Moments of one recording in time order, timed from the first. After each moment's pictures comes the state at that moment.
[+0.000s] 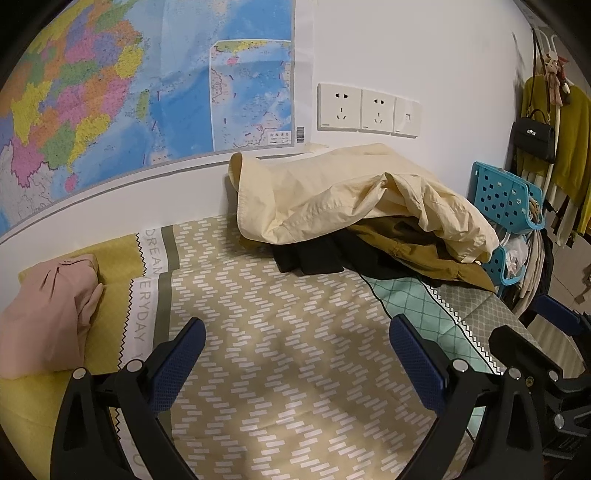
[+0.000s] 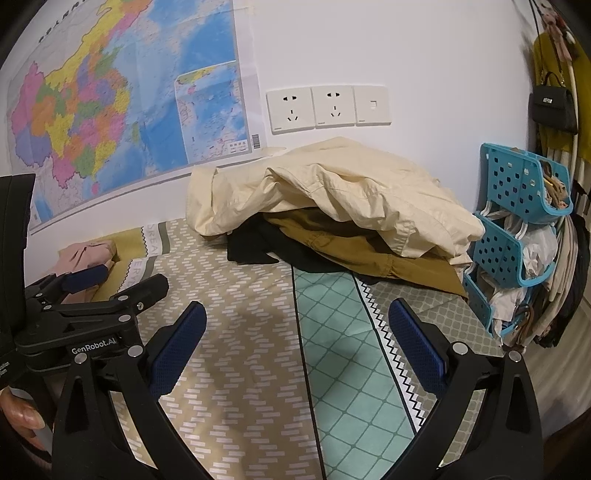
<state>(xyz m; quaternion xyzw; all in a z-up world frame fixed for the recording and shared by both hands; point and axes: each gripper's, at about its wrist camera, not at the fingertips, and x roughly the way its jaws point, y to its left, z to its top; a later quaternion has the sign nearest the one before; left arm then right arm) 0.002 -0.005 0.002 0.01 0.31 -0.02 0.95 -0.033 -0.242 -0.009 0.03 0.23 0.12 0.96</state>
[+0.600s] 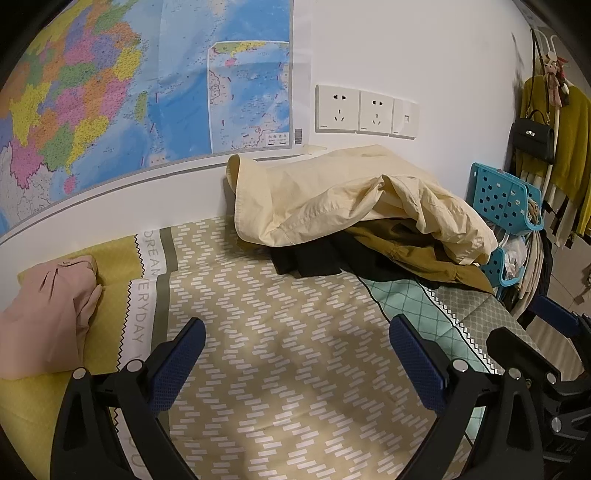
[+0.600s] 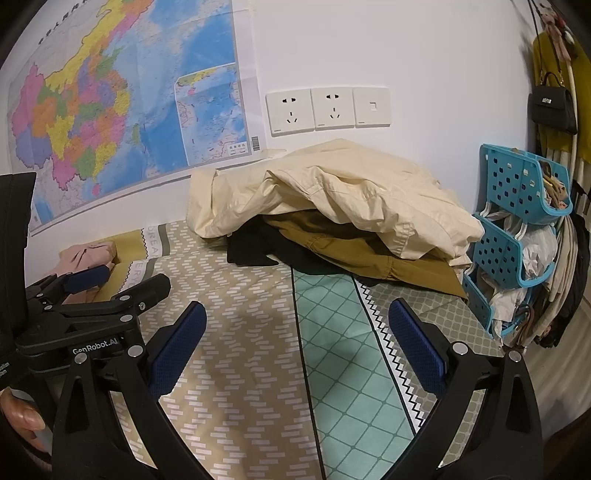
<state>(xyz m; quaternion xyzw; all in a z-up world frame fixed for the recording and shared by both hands) 0.002 -0.005 0.002 0.01 0.31 -0.02 0.95 -0.033 -0.242 -0.008 0.03 0.23 0.12 0.97</state>
